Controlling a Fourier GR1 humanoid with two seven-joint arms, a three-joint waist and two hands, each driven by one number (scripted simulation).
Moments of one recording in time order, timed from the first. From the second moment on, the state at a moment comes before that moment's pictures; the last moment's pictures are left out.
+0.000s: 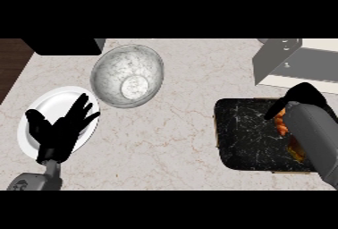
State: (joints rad) left arm -0.08 0.32 -0.12 -1.48 0.32 0.13 0.24; right arm -0.70 -0.47 0.33 -0.66 0.62 -0.23 1.15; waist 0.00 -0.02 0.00
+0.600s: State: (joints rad) left arm -0.09 0.30 -0.12 -1.46 0.31 0.13 0.25; right arm -0.71 -0.42 0.33 -0.66 0.62 -0.17 1.04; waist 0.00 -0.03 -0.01
